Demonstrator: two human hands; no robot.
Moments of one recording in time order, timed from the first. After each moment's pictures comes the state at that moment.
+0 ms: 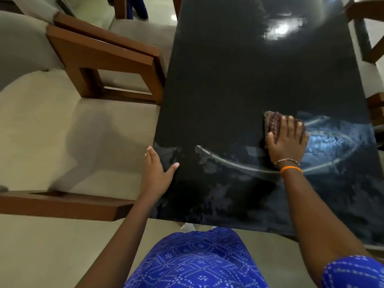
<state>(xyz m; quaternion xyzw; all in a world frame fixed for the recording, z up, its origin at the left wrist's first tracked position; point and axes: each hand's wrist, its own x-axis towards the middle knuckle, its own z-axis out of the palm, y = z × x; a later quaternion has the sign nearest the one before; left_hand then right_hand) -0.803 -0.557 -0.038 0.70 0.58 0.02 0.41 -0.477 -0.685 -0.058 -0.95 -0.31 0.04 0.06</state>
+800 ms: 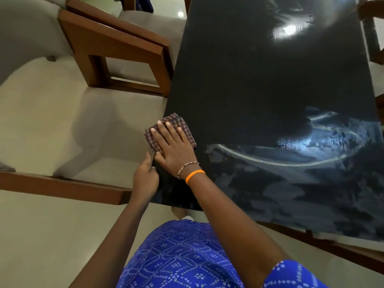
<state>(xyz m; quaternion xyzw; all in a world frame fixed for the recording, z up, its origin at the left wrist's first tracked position) -0.850 -0.576 -0.045 0.56 0.63 0.14 0.52 -0.731 -0.570 -0.064 -0.72 -0.68 0.13 0.04</state>
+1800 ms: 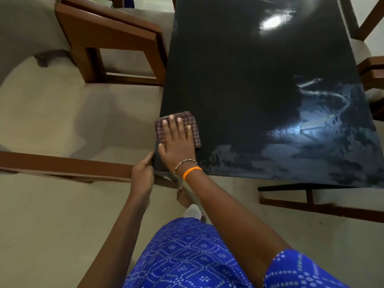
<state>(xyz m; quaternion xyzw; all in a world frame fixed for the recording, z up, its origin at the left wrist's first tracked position) -0.905 -0.627 -0.033 0.49 0.60 0.19 0.60 -0.789 -0.627 -0.063 -0.81 -0.56 0.16 0.07</state>
